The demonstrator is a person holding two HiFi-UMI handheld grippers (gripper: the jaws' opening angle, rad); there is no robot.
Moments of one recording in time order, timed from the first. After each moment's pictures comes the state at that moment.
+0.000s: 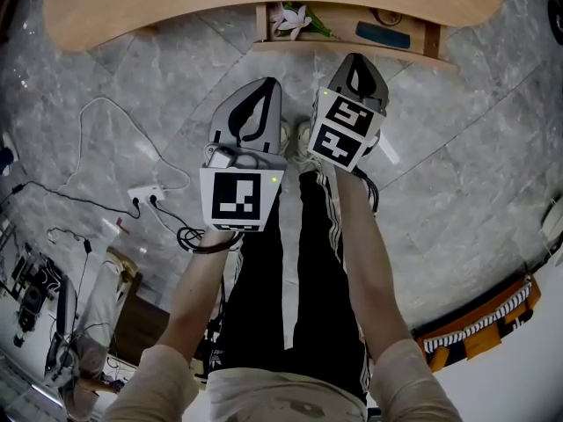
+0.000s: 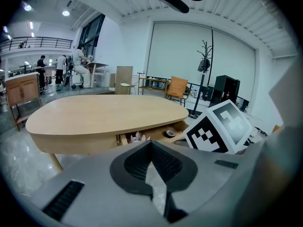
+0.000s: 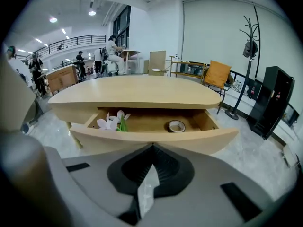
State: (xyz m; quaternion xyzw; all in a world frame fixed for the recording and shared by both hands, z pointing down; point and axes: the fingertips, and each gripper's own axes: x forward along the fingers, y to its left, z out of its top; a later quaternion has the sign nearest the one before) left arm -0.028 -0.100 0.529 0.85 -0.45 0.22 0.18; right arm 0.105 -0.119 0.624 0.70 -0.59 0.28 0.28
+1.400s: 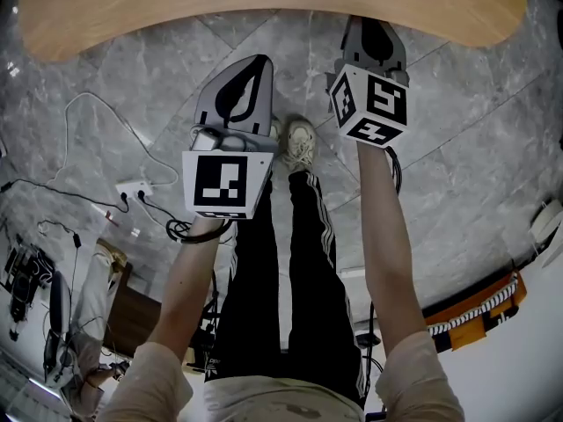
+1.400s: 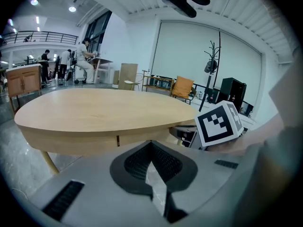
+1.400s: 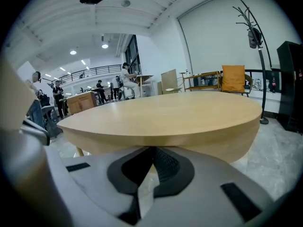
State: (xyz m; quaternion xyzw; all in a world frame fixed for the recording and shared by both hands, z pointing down) left arm -0.026 -0.152 0.569 0.84 -0.45 0.22 0.21; right arm 0.110 -0.220 0.625 0.65 -0.72 0.23 0.14
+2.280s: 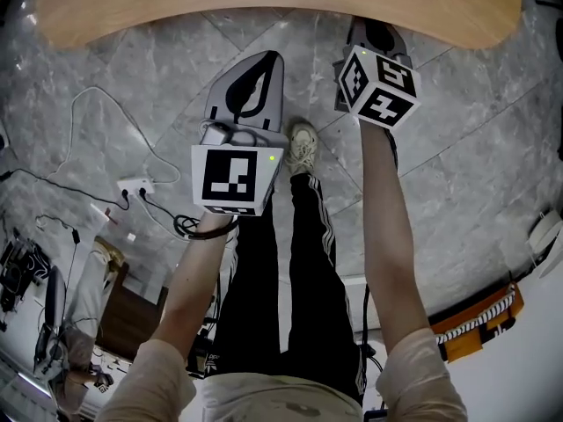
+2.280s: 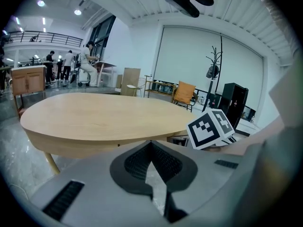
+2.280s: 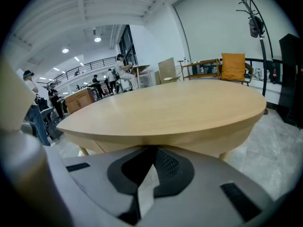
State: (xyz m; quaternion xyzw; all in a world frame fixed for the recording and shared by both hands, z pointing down) left arm -0.025 -0.151 0.542 0.83 -0.47 0.20 0.21; right arm 0.111 -0.226 0.635 0.63 -0.70 0.29 0.17
